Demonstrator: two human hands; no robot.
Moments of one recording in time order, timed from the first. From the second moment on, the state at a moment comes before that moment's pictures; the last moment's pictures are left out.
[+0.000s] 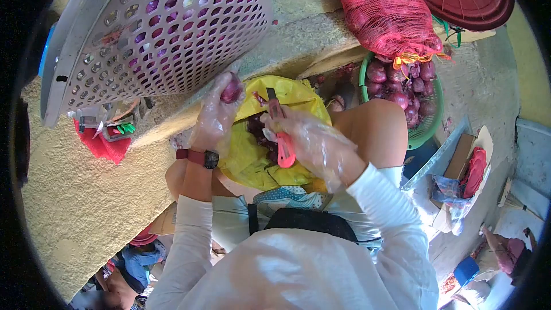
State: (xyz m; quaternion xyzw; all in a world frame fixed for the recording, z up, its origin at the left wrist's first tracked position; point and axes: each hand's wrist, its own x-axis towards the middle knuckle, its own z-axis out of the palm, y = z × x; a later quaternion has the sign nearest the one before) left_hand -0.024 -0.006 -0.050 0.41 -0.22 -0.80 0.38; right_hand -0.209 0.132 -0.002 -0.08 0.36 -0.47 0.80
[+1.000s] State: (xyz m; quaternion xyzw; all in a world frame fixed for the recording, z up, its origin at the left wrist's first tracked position) left_hand -0.024 0.016 -0.053 0.45 -0.51 -0.66 0.32; right_hand -0.166 0.169 -0.008 -0.29 0.64 -0.44 0.56
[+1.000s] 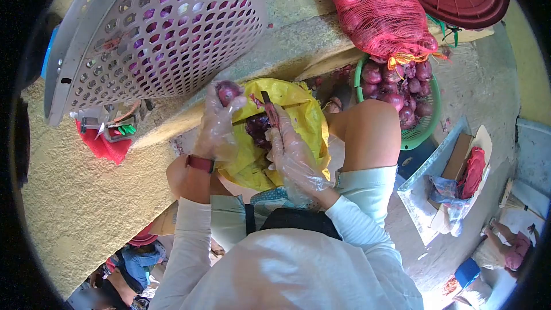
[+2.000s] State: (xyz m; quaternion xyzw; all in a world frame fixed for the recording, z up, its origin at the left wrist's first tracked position) left_hand -0.029 0.056 -0.038 0.48 -0.72 -0.39 0.31; right_hand -0.157 0.177 -0.007 -0.55 0.68 -0.39 0.30
